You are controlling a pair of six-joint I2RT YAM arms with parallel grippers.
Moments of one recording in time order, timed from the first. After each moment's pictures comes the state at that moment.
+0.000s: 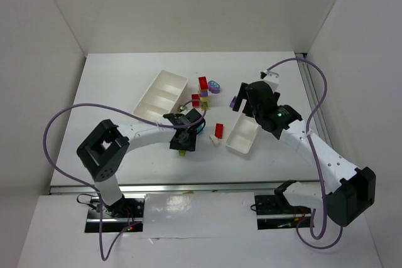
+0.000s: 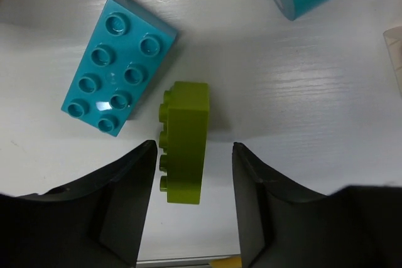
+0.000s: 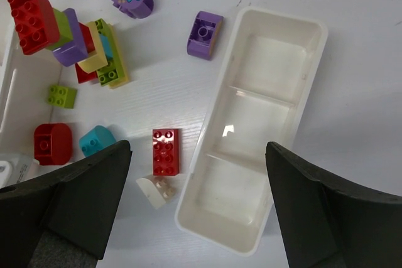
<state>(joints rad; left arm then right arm) -0.81 1.73 1.10 -0.63 -0.23 -0.72 0.52 1.17 1.04 -0.55 0.46 0.63</state>
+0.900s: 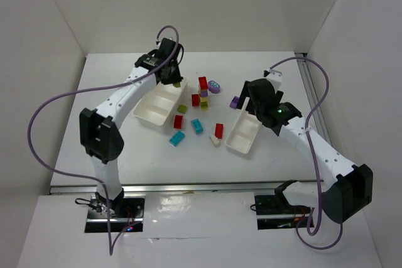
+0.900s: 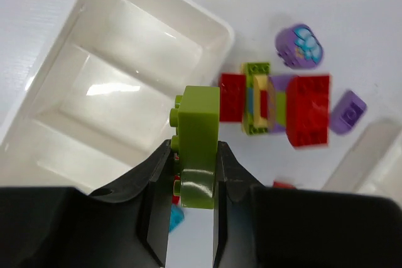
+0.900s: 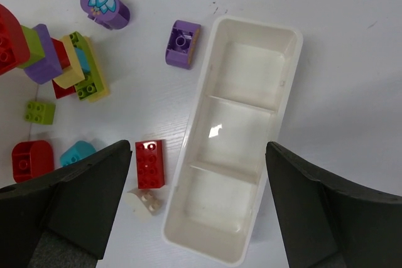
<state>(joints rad) -0.47 1.86 1.86 -0.83 -0.26 -0.58 0.47 1.20 1.05 -0.56 0.47 0.61</state>
